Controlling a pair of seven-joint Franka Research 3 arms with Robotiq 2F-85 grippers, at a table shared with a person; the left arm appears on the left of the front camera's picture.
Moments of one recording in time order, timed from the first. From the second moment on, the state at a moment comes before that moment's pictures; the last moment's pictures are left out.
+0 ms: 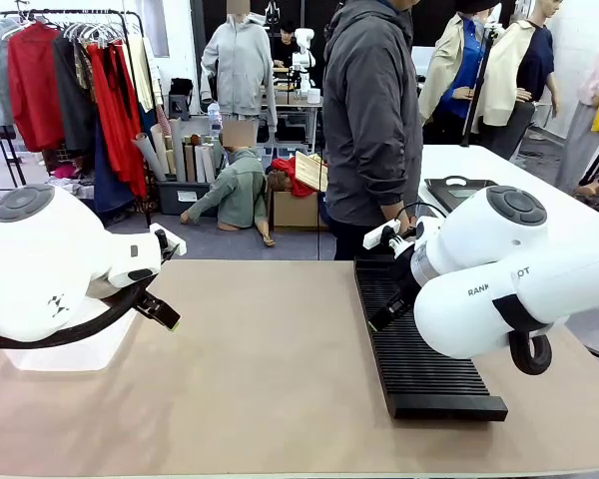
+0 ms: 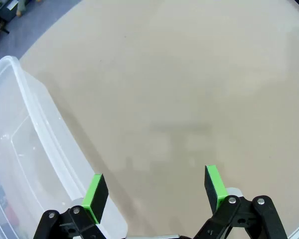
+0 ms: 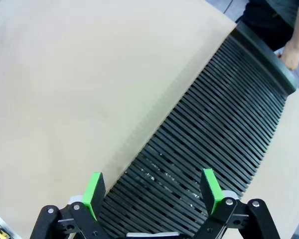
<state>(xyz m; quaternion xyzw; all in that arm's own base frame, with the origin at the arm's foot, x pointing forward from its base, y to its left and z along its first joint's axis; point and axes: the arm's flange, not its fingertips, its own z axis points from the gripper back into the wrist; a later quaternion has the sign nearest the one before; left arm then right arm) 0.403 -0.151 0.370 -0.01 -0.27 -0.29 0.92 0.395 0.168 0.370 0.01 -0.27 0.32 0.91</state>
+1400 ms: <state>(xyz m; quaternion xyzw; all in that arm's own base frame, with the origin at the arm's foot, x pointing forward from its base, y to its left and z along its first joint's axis) 0.431 -0.102 0.490 -0.18 -0.20 -0.31 0.91 0.418 0.125 0.484 0.13 -0.18 0.20 0.95</state>
